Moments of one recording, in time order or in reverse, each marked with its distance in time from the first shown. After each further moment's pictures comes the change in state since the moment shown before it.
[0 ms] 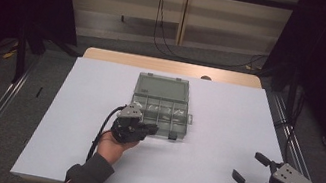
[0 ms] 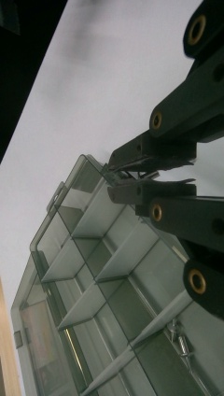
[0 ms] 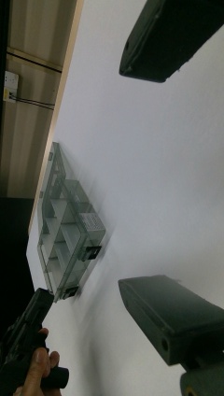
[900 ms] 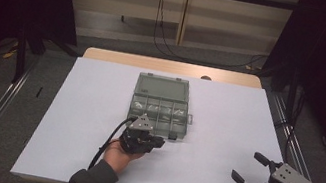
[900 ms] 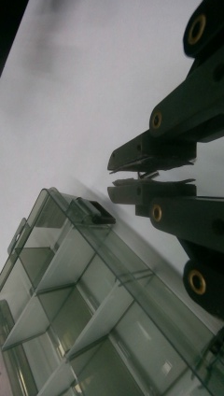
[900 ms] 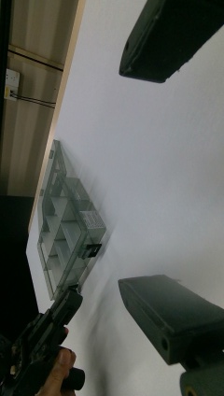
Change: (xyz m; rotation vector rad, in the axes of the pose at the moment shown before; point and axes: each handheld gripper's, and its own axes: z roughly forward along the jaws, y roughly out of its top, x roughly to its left) left arm -0.022 -0.013 0.021 0.096 -0.048 0.054; right arm 0.002 0.001 0.001 0.001 0.006 -0.007
